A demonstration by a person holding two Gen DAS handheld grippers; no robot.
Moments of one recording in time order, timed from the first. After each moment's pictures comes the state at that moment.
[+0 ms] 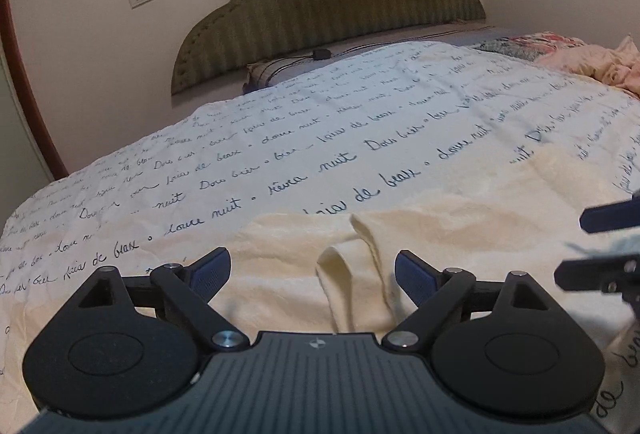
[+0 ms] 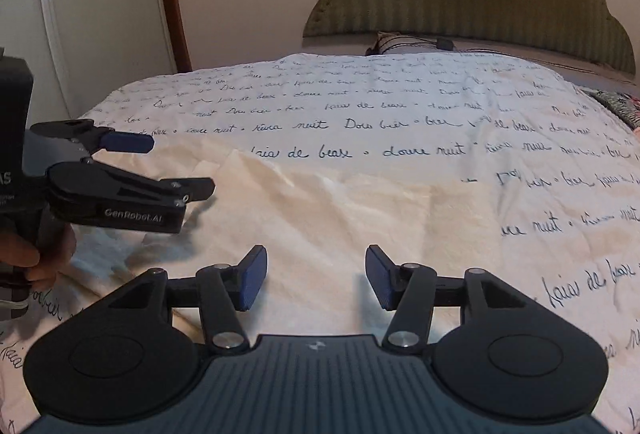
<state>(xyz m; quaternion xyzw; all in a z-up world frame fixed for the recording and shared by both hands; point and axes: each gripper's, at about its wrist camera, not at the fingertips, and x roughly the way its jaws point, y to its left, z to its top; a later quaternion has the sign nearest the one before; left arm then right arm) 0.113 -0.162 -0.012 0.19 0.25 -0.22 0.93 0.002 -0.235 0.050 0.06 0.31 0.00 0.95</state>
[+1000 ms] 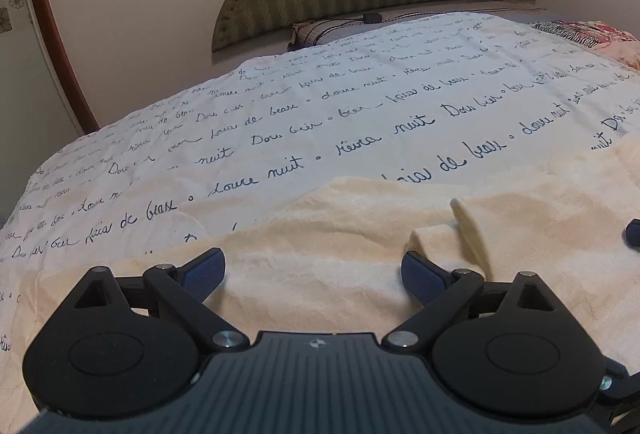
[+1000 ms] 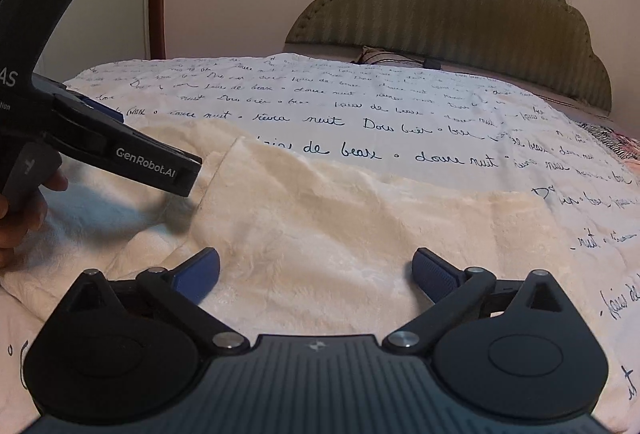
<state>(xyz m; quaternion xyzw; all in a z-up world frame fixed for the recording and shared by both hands) 0.158 -0.138 -0.032 0.18 0.30 -0.15 0.92 0.042 -0.181 0.007 0.00 0.29 -0.06 0.96</state>
